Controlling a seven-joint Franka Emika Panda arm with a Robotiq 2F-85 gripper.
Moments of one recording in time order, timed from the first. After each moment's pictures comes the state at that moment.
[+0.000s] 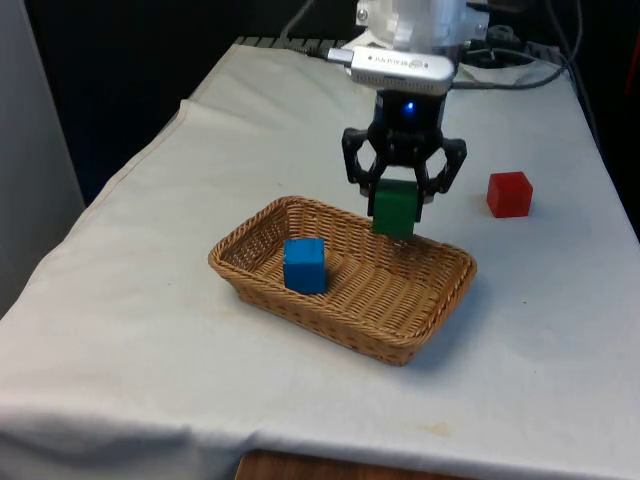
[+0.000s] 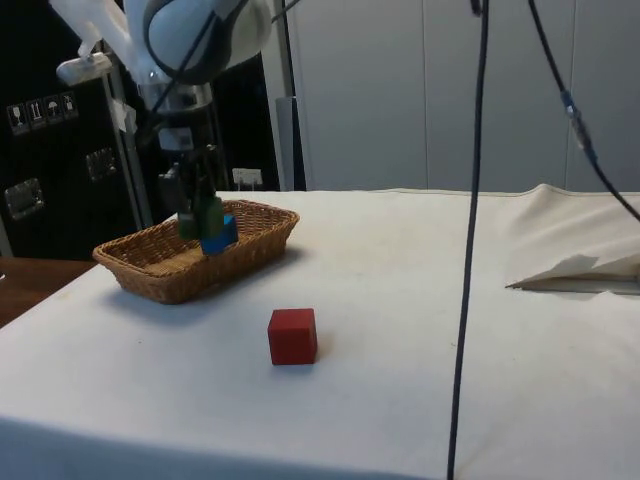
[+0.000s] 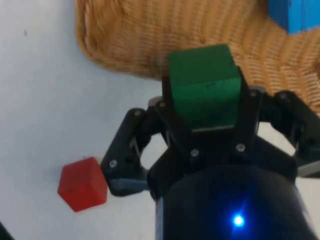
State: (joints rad) arm 0.29 0.58 -0.31 -1.72 0.10 2.34 -0.06
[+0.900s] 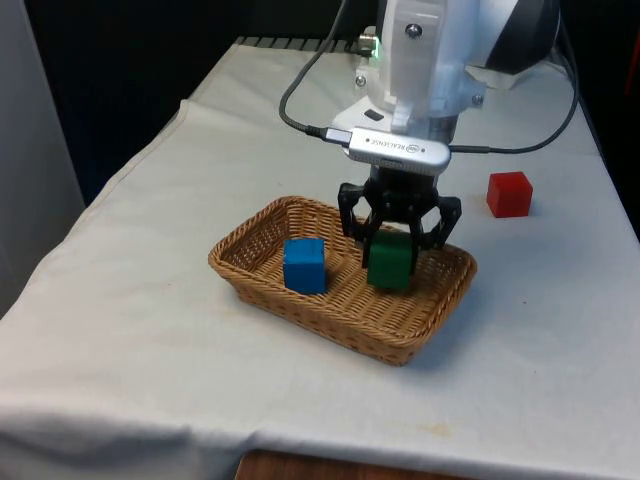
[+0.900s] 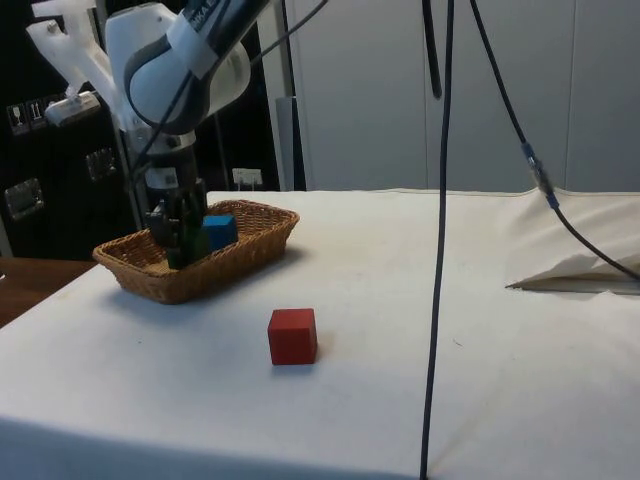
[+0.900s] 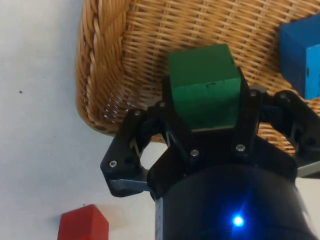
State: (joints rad) arm 0.28 0.78 -0.31 -1.54 0.13 2.34 -0.07
